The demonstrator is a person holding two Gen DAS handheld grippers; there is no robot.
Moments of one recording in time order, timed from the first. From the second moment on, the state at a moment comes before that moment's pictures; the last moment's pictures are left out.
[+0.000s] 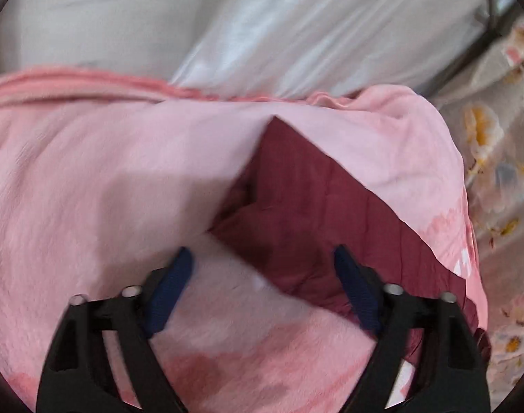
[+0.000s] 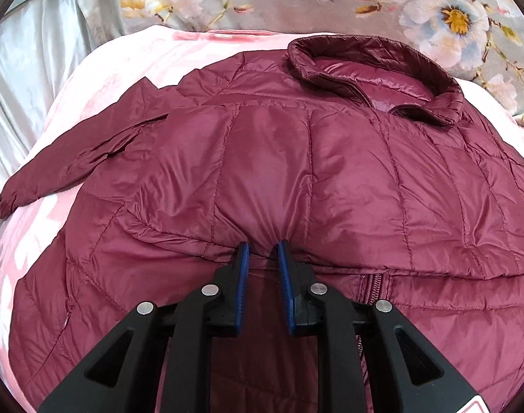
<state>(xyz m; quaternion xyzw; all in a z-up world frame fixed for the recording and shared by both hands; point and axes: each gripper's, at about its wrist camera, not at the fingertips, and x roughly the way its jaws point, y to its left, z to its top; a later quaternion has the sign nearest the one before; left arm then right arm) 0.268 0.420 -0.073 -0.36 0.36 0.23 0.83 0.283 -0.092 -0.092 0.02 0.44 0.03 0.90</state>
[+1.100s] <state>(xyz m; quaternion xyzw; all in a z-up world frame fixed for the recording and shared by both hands) 0.271 -0.062 0.005 -0.21 0.41 -0.26 0.85 0.131 -0.284 -0.052 0.18 0.37 -0.06 0.91</state>
